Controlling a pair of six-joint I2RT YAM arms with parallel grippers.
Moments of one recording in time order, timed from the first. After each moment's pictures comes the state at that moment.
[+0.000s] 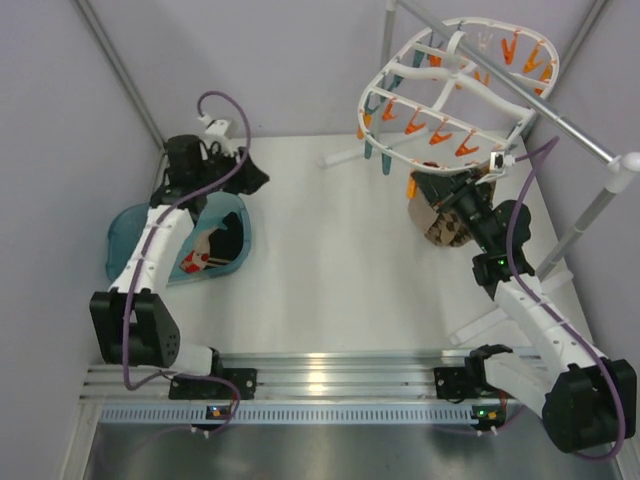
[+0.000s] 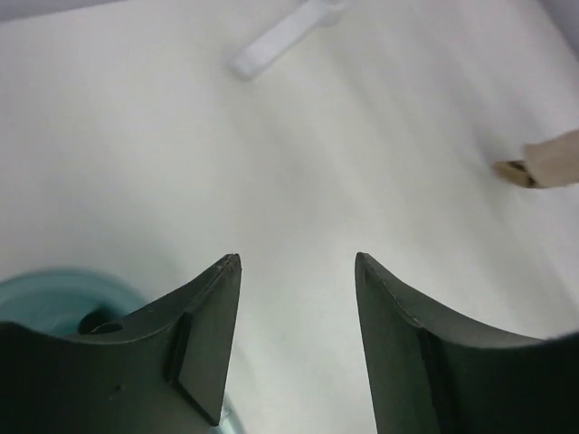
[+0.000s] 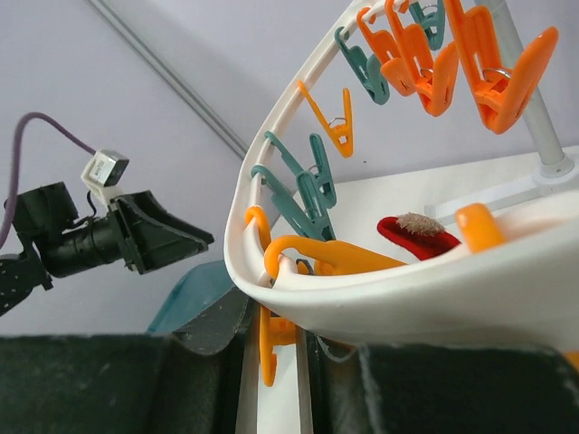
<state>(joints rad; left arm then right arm) -0.12 1.45 1.27 -0.20 0.58 -0.12 0.20 1.01 0.67 0.59 -0.34 0.76</state>
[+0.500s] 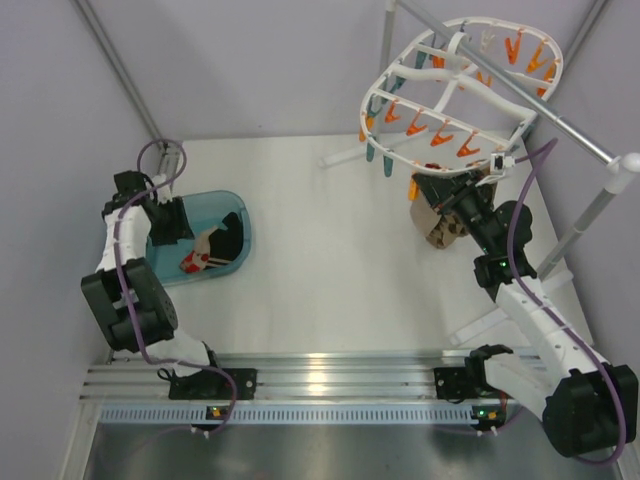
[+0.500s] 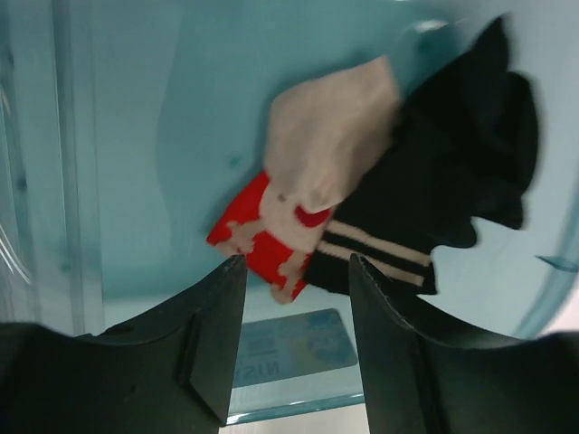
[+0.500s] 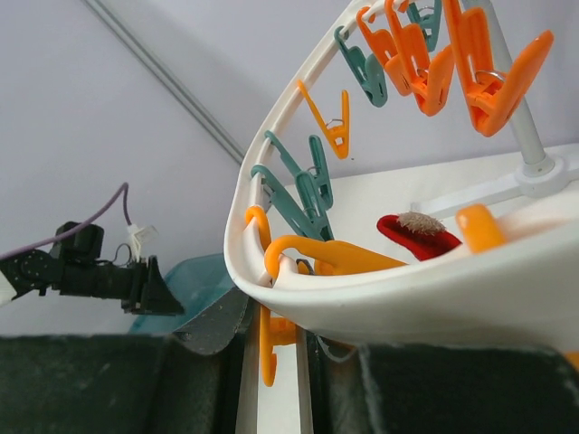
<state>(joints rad) 0.38 1.55 1.23 -0.72 0.28 0.10 0.20 0.98 0.67 0.54 -0.33 0.72</state>
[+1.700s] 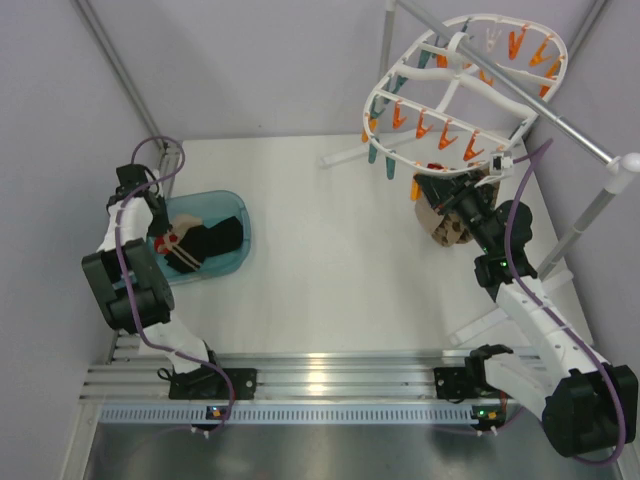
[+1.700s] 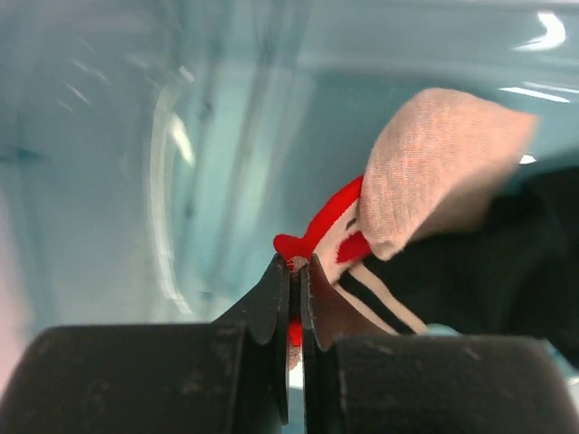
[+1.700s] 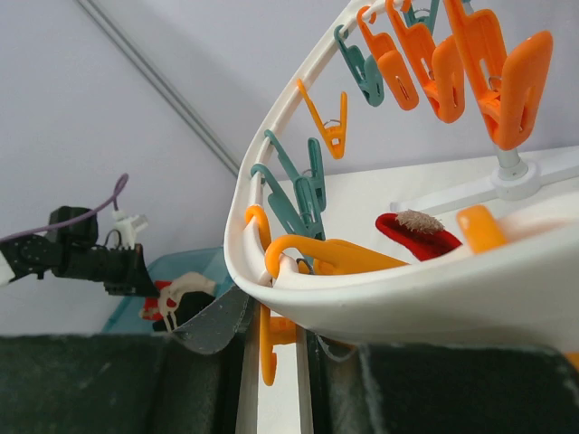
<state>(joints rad) 0.38 1.74 1.30 -0.59 -0.09 0.12 0.19 0.98 0.67 0.52 -0.33 0.65</state>
